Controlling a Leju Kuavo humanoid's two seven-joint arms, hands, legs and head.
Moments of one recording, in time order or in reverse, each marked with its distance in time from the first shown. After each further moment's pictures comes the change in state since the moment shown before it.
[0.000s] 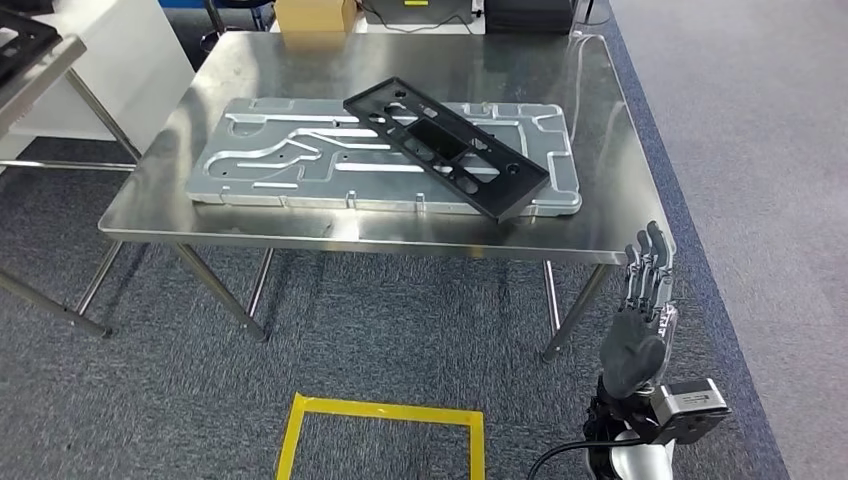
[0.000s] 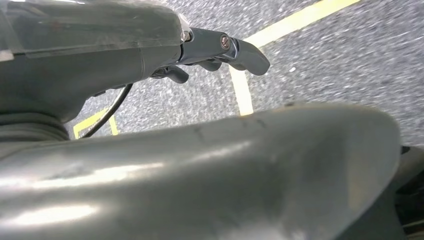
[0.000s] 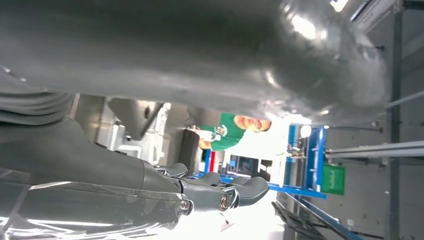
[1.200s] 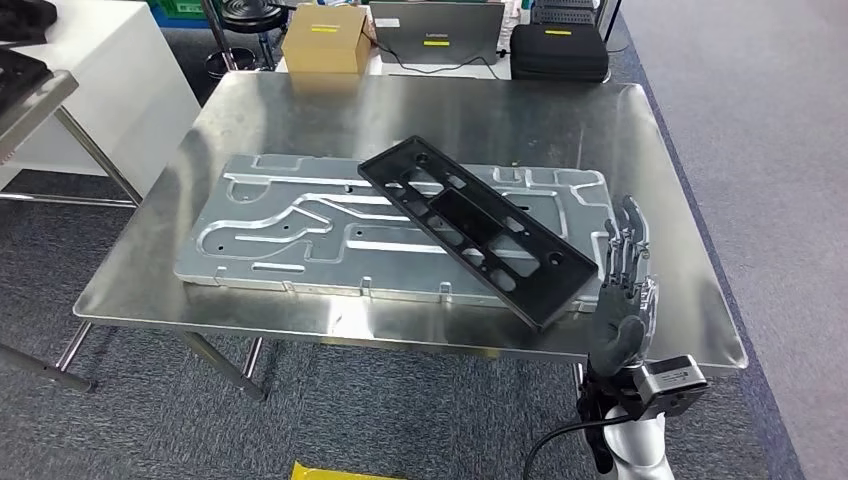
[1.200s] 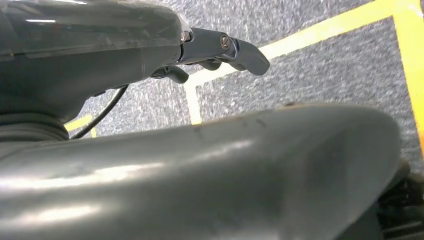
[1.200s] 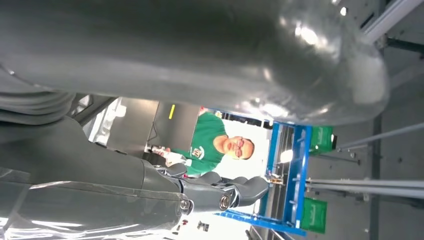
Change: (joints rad) left arm 0.001 -0.009 0.008 0.000 0.046 0.001 0.016; right arm -0.108 -0.032 0.048 0.058 0.022 0.016 -0.005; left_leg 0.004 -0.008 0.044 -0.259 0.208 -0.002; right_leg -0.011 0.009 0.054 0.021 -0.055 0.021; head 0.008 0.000
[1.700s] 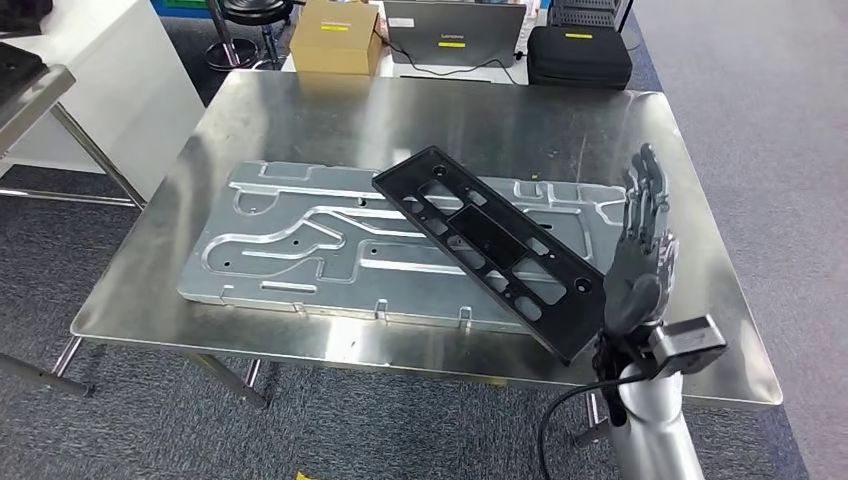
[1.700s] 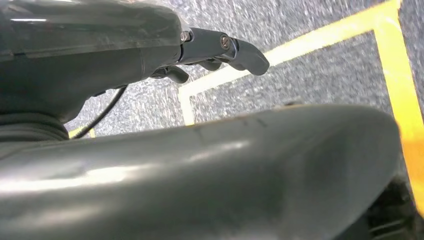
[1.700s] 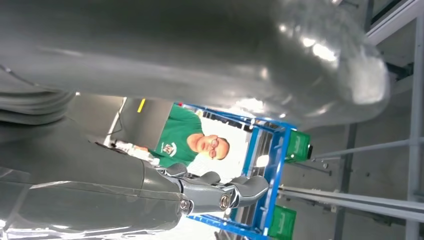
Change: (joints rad) left arm -0.001 -0.002 -0.015 0.000 -0.007 -0.012 -0.004; right arm -0.137 -0.045 -0.020 0.016 0.018 0.029 0.013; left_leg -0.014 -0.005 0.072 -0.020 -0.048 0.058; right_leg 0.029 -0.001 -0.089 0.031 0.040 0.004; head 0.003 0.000
